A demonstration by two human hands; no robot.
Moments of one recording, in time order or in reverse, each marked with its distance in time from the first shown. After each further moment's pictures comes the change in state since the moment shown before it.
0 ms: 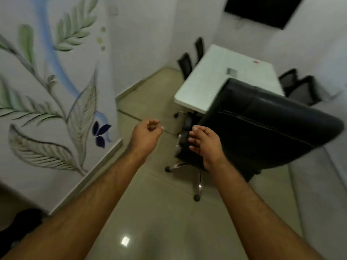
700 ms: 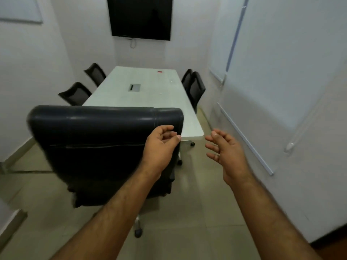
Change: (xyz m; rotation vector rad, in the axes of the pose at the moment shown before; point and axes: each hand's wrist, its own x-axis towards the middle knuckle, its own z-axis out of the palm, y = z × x) left_hand -0.161 0.122 0.538 -0.101 -0.545 0.202; right_hand -0.004 -0.056 -0.554 0.127 0.525 -0.227
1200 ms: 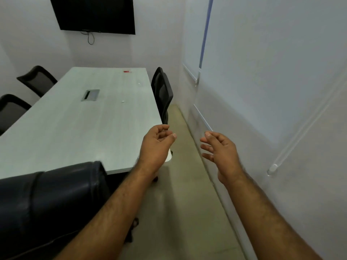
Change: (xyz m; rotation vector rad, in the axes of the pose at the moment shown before) left_hand 0.261 -0.027 0.227 0.015 -0.091 -0.035; right_hand 0.310 0.001 -0.106 -0.039 0.126 0.040
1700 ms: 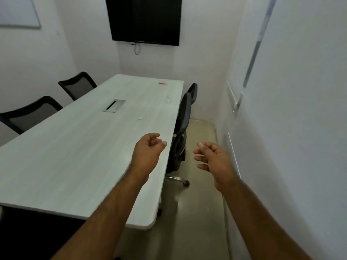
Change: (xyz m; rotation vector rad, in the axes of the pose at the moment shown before) left_hand 0.313 -0.033 0.144 0.078 0.388 -0.086; right_hand 0.408 0.005 0.008 -0.049 -0.469 0.057
